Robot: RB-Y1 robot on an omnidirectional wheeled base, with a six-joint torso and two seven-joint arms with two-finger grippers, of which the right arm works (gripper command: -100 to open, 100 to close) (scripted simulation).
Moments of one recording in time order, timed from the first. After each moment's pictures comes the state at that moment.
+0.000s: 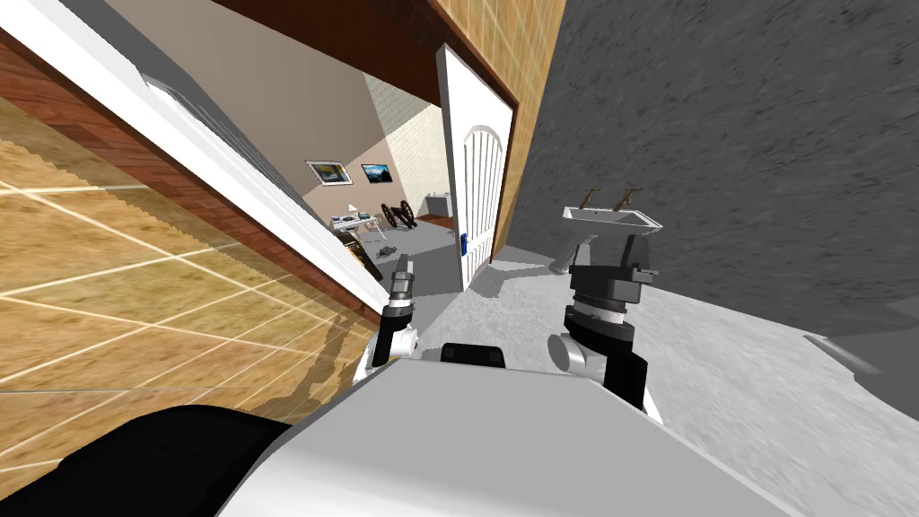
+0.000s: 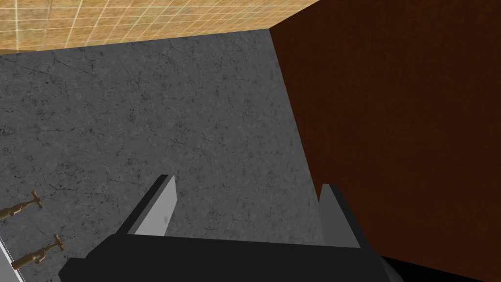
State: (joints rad) arm 0.50 0.04 -0.01 -2.38 -0.06 -0.52 0.02
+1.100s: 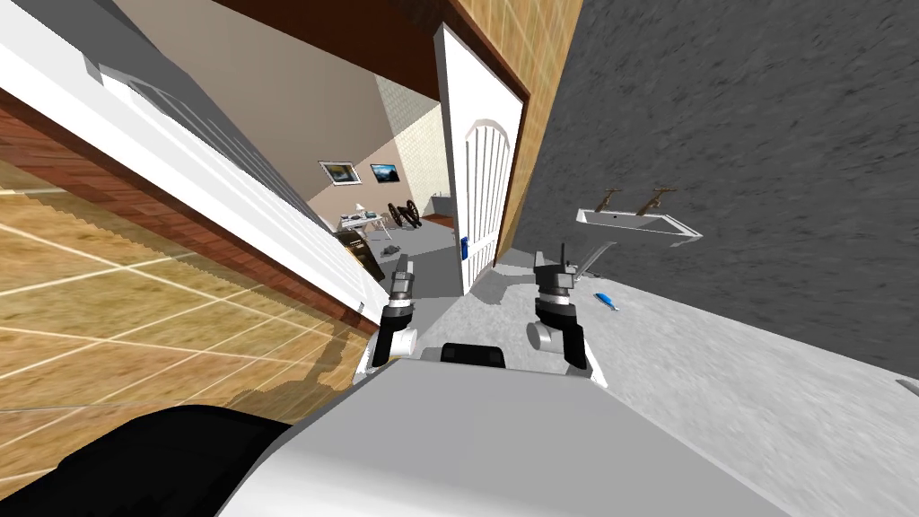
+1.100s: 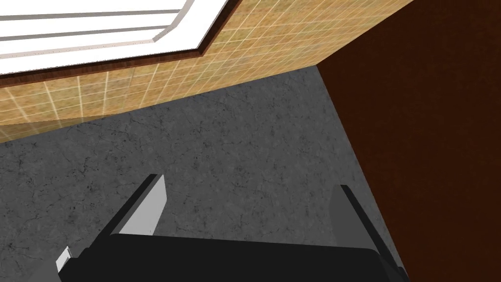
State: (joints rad) arm 0.34 0.00 0.05 -2.11 -0.05 -0.53 -0.01
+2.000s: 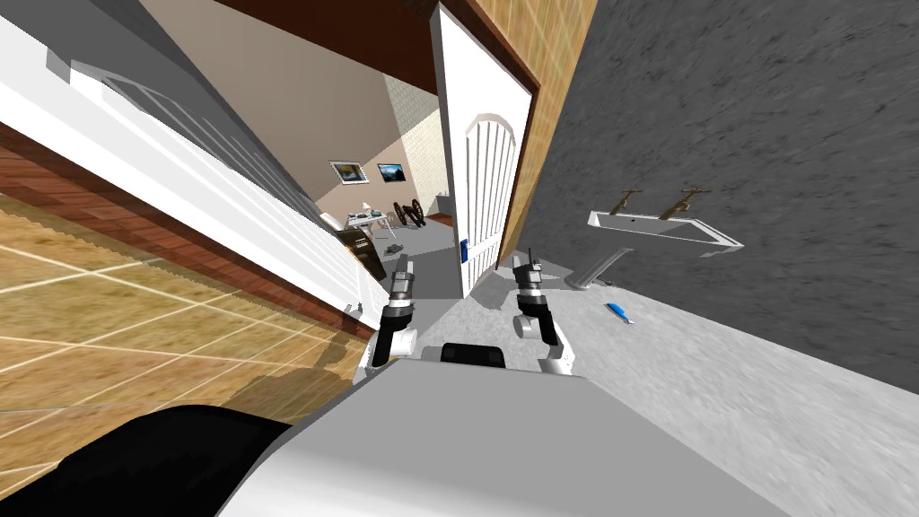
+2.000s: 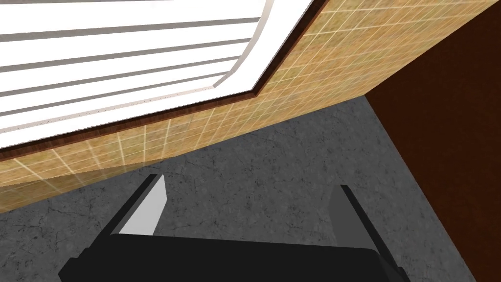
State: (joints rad) arm 0.20 -0.03 0.11 -1.86 -0.04 -0.53 -0.05
